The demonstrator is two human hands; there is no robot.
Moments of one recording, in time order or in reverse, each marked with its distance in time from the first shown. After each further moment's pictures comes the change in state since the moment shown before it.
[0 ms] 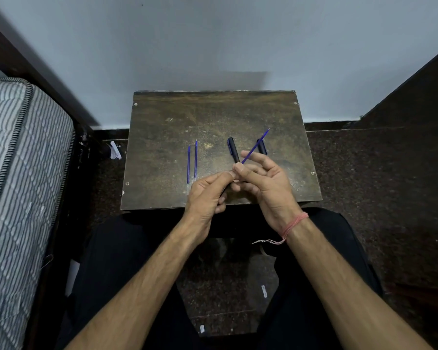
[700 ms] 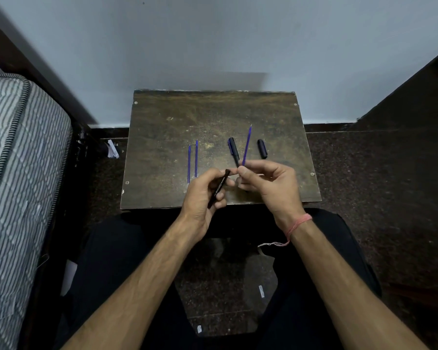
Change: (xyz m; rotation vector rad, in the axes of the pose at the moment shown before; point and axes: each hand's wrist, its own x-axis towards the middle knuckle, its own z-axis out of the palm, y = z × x) left_hand 0.002 0.005 -0.009 -0.202 -0.036 -0.078; right_hand -0.002 -0.003 -0.007 -0.340 0.100 -0.118
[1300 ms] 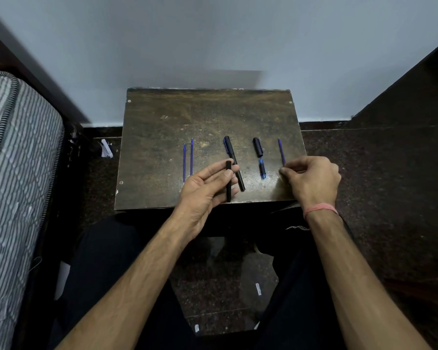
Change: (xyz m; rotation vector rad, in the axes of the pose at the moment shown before) left_hand 0.005 -0.005 -0.003 -0.040 -0.102 0.038; right_hand 0.021 -0.017 -0.074 -0.958 0.491 -0.036
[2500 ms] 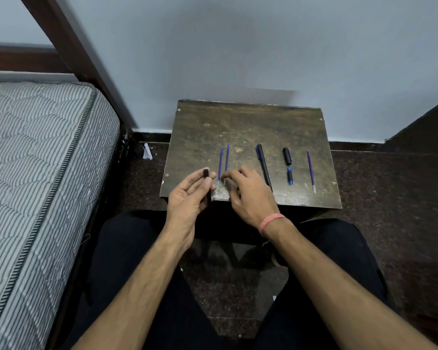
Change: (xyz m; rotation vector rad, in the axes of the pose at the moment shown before) left_hand -0.073 0.026 -0.057 0.045 0.307 0.253; right_hand -0.105 -0.092 0.073 -0.054 -0.374 -0.738
